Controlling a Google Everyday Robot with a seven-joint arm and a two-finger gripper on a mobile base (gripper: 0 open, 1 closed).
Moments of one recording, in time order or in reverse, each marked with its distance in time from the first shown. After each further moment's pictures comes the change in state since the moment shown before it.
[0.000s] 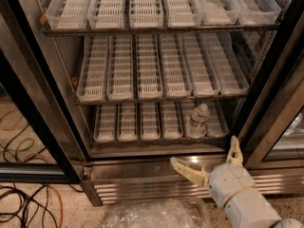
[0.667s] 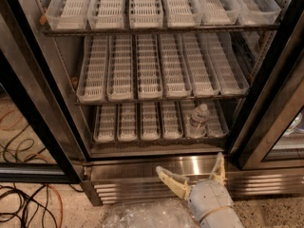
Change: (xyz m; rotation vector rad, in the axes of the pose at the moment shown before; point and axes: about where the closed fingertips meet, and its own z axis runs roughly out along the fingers) arm 0.038 0.036 0.003 0.078 -0.073 0.105
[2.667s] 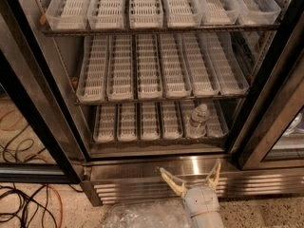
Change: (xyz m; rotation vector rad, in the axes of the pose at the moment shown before) arm 0.079 -0.026 0.035 0.108 -0.202 -0.076
